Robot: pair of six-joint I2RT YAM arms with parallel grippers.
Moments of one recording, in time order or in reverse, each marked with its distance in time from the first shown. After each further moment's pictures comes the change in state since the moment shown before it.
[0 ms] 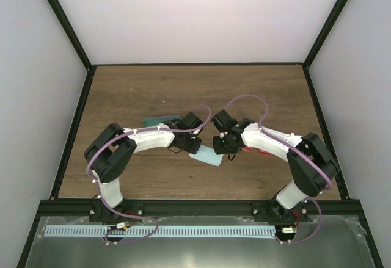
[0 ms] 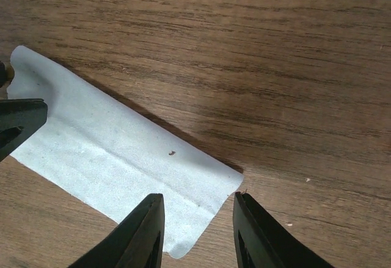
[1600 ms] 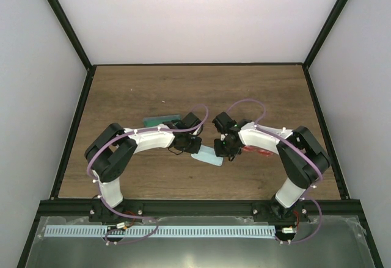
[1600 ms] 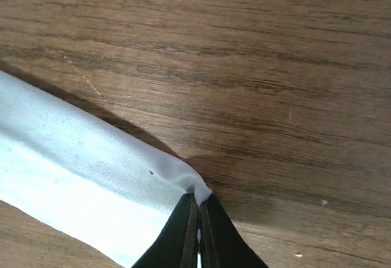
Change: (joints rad) left arm 0.000 0.005 -0.011 0.020 0.034 -0.128; right arm -0.035 0.091 -0.030 0.043 -0.074 -0.005
